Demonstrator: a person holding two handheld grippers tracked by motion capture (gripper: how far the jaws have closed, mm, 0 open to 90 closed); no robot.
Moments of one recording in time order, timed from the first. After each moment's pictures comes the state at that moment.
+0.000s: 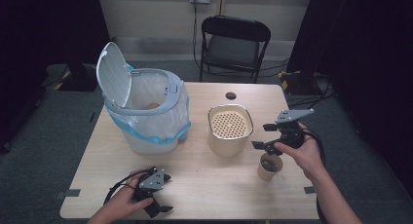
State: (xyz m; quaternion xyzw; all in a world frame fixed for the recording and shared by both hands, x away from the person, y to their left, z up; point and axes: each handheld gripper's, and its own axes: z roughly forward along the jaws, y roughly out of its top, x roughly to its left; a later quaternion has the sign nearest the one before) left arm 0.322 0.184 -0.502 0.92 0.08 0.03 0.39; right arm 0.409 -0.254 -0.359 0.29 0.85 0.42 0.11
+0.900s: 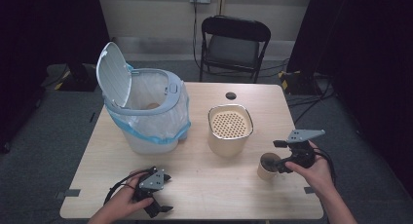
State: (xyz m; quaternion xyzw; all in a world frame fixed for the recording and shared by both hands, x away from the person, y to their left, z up) left arm 0.322 0.184 -0.502 0.92 0.08 0.03 0.38; right arm 0.376 -0.291 -0.401 0.30 0.85 0.42 0.11
